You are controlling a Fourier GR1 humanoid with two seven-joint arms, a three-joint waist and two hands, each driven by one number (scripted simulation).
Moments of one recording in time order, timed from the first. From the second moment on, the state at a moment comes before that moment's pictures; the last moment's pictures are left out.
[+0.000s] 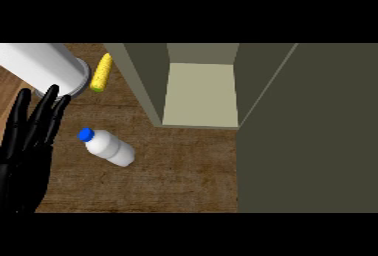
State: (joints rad) left arm 0.01 0.10 -0.02 -2.10 0.00 -0.02 0.01; right arm 0.00 -0.07 0.01 -2.10 -0.01 0.03 -0.01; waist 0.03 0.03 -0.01
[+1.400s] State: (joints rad) left arm 0.03 0.57 0.28 -1.58 1.08 -0.83 0.23; right arm 0.53 -0.06 0.18 -2.43 -0.17 0.15 0.14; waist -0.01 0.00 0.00
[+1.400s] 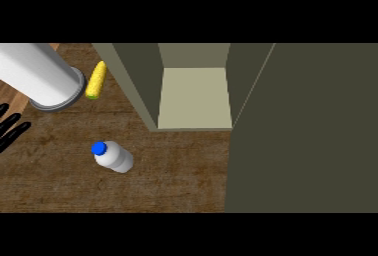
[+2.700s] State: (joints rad) left arm -0.22 0.28 0.31 -1.00 0.28 -0.85 -0.23; right arm 0.83 -0.10 0.23 -2.48 -0.10 0.25 -0.09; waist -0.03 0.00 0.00
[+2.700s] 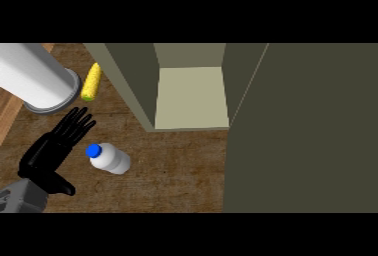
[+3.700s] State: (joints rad) left arm -0.31 0.22 0.18 -0.57 0.05 -0.74 -0.55; right arm 0.95 -0.11 0.26 -2.49 -0.08 0.29 -0.20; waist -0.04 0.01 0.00
